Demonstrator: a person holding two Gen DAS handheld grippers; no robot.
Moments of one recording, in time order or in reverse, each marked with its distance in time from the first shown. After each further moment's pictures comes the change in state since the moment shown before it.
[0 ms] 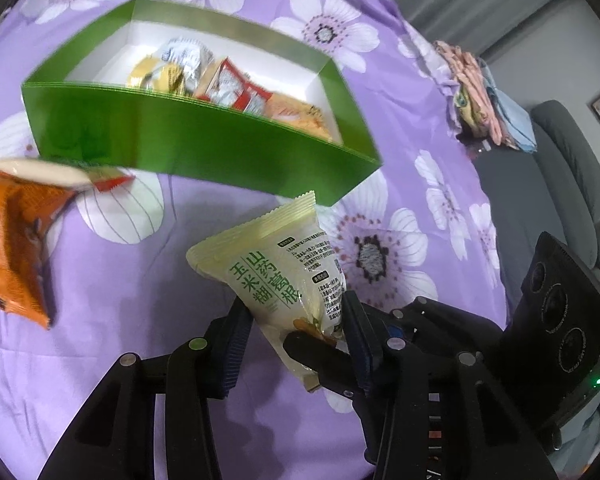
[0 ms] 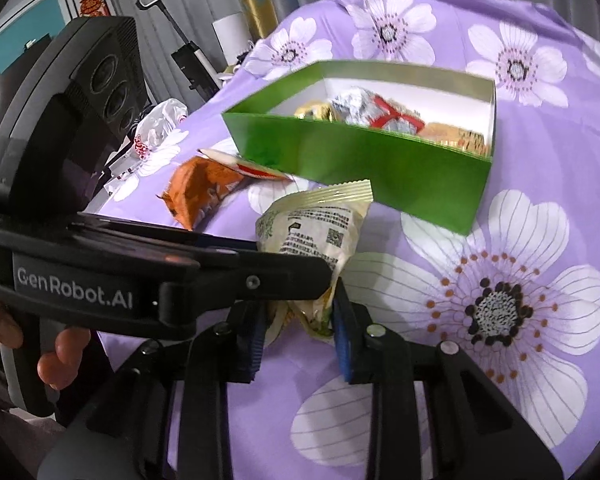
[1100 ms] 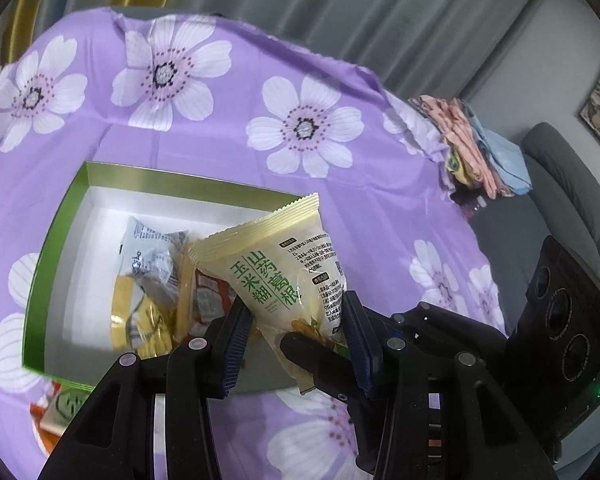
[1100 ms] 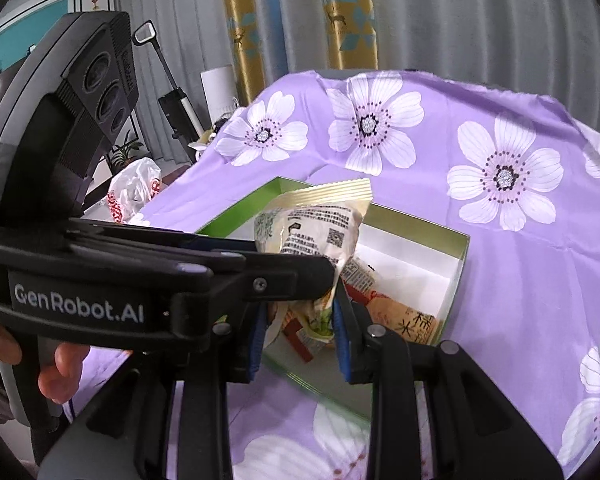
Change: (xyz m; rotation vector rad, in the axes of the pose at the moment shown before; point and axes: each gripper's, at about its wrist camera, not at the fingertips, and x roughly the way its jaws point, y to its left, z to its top) left arm -0.005 -0.010 0.141 0.103 -0.164 0.011; right arm 0.016 -0.050 0.130 -0.069 -0.143 -0.077
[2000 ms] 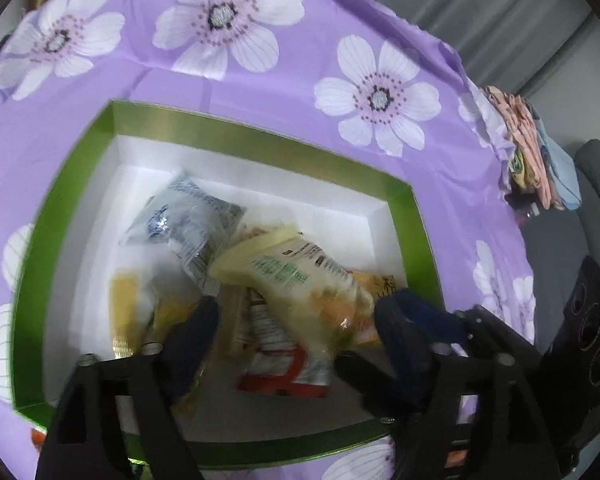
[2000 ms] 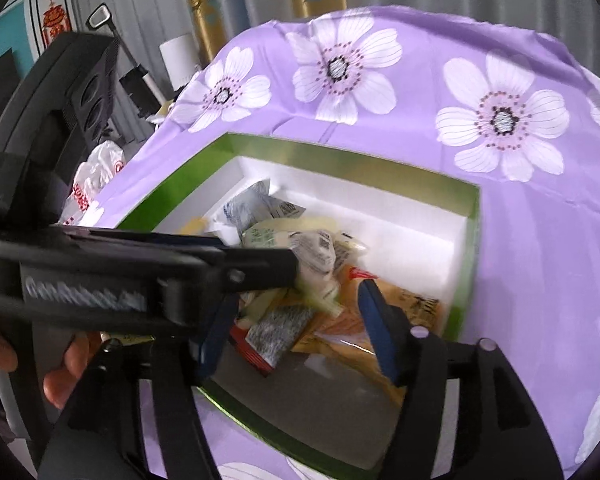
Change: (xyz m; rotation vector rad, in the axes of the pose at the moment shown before) left arm 0.046 0.052 0.005 -0.120 0.097 0.118; right arm 0.043 -0.025 -0.010 0.098 0.112 -0.067
